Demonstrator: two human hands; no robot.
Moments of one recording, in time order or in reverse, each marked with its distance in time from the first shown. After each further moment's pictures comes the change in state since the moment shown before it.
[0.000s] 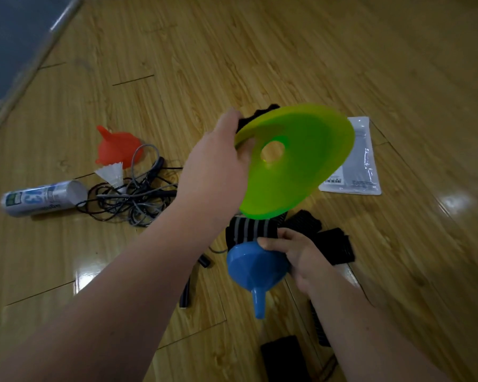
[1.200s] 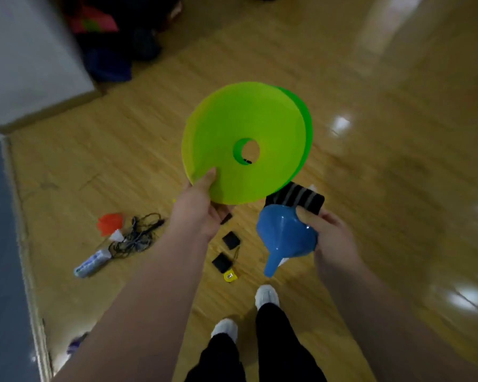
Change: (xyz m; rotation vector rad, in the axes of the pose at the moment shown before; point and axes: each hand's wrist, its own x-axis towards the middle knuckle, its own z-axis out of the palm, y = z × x) left_hand -0.083 0.553 -0.358 -1.152 -0.430 -0.981; right_hand -0.721 -0.314 -0.010 0.498 0.677 -0.292
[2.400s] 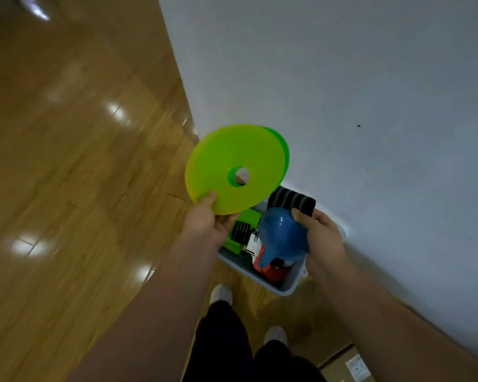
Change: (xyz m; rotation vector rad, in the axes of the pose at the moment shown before) left_hand -0.619 -0.715 0.099 1.380 -0.976 -0.729; right_hand -0.560 0.243 -0.625 1.214 1.598 -0.175
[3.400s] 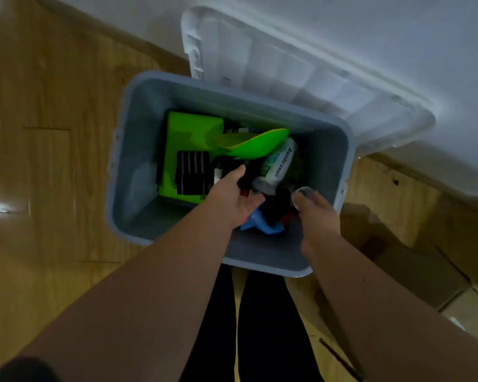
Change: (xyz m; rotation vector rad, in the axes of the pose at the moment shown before) left_hand 0.481 -0.302 -0.031 0.480 0.108 -0.615; right_hand 0.385 0.349 -0.044 -0.034 0.483 0.482
